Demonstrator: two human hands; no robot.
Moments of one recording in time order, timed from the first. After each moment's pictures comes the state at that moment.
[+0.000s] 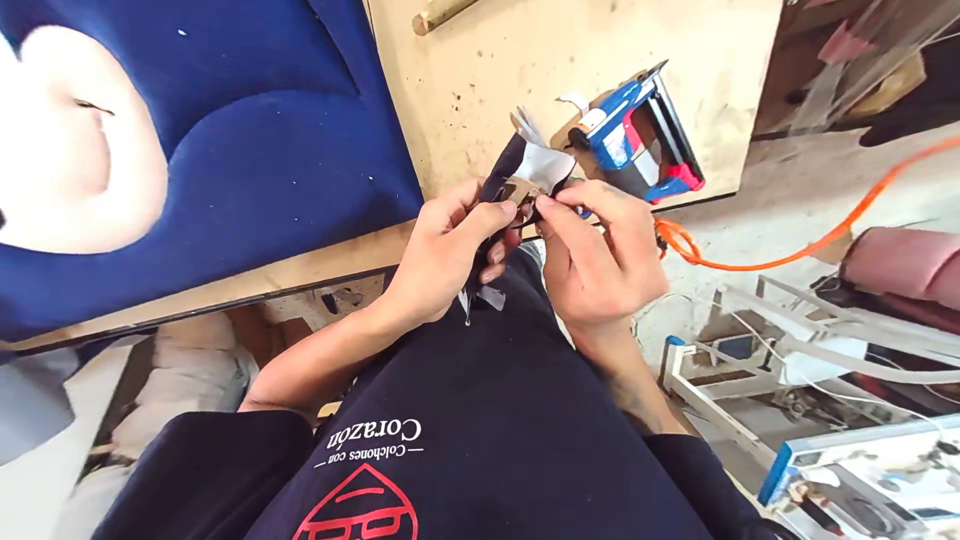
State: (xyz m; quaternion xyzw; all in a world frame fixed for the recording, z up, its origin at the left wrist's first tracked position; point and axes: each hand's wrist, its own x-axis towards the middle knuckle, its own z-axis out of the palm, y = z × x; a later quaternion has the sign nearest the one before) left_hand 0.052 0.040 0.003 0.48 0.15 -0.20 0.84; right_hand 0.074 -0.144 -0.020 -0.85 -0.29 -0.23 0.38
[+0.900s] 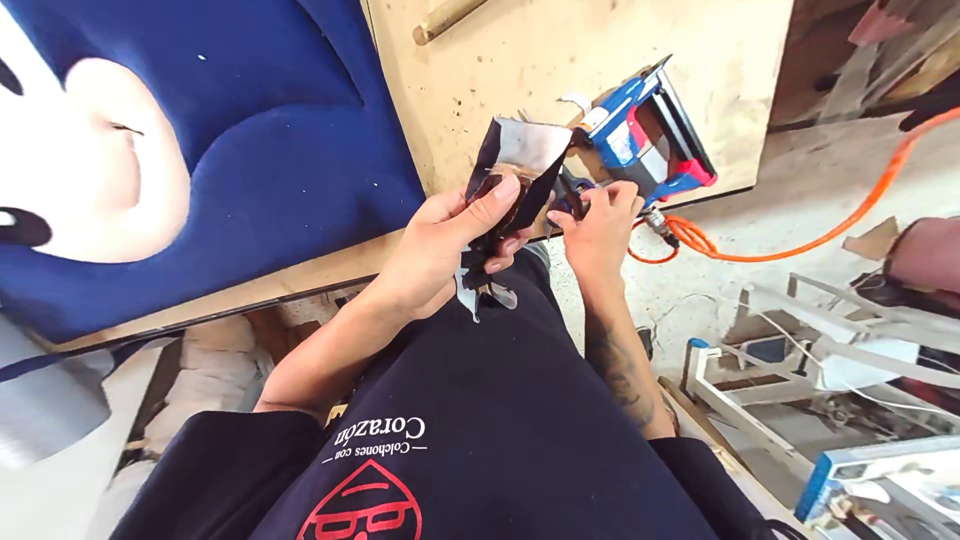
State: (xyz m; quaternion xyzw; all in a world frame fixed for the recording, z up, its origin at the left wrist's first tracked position) left_hand 0.063 0.047 0.011 0.40 0.14 -0.28 0.86; right_hand 0.090 -0.216 -0.137 -0.97 0.04 0.14 0.20
